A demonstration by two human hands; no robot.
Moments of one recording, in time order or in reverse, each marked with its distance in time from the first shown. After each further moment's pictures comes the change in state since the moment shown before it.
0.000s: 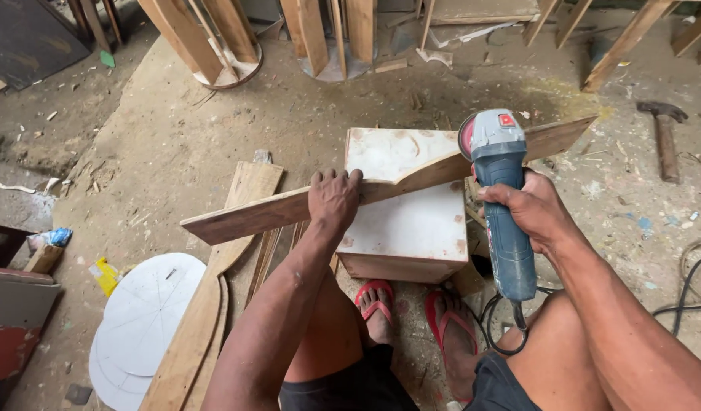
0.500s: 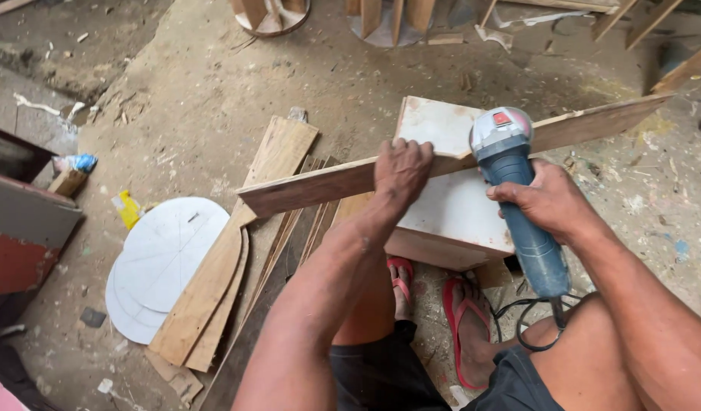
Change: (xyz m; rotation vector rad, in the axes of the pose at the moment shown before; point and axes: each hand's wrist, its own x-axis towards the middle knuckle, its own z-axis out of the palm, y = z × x) left_hand -0.014 0.028 -0.019 0.083 0.107 0.012; right_hand -0.018 -0.025 0.062 -0.437 -0.264 0.045
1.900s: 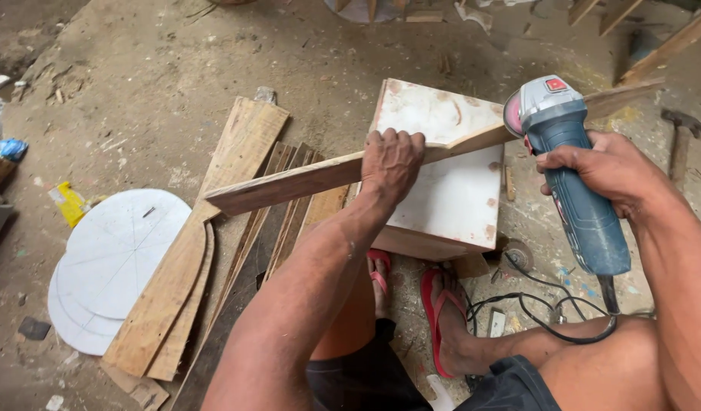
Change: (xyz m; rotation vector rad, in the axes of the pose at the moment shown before) left_hand 0.009 0.012 0.013 0.032 0.124 0.017; right_hand 0.053 0.039 -0.081 0.001 0.077 0.088
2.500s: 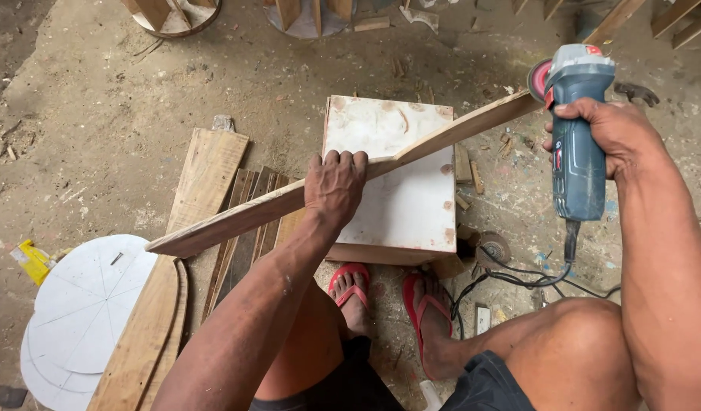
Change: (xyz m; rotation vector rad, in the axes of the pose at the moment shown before) left_hand -0.002 -0.003 -0.004 -0.039 -0.032 0.057; right_hand 0.077 0.068 -0.100 0.298 0.218 0.061
